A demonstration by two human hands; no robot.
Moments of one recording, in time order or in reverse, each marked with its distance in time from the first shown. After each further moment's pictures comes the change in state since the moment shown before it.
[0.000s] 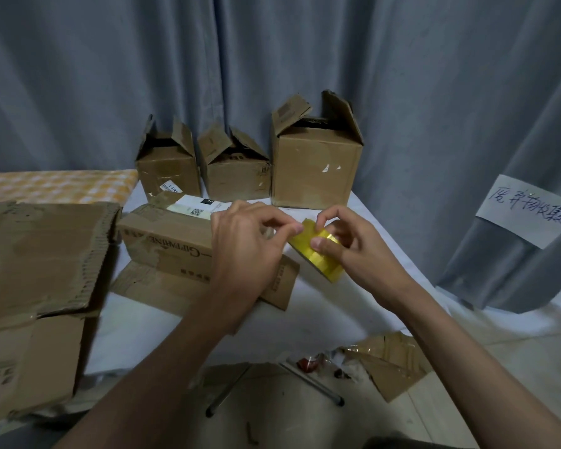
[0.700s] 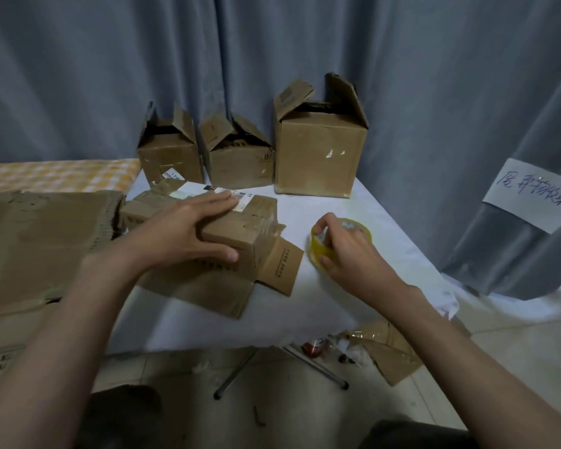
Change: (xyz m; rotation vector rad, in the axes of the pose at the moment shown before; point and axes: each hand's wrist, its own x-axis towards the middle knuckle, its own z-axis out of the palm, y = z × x) left_hand 0.033 -0.082 -0.079 0.350 -0.807 -0.089; right_hand -0.001 0.045 0.015 -0.688 -0.093 -0.122
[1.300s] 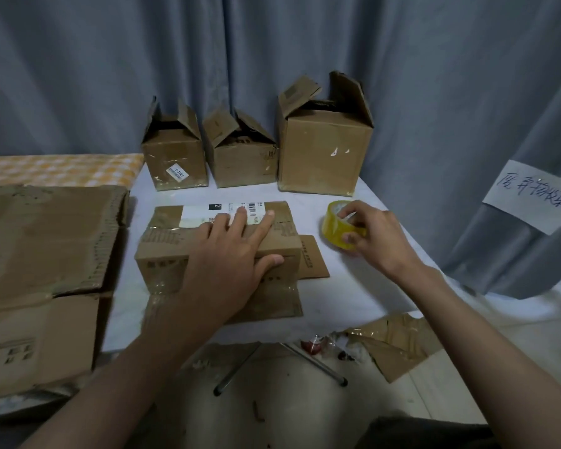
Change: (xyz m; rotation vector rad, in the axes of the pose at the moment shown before) left_hand -0.015 0.052 0.072 0.597 0.256 -0.082; right_hand 0.018 0.031 -0.018 0.029 0.126 0.218
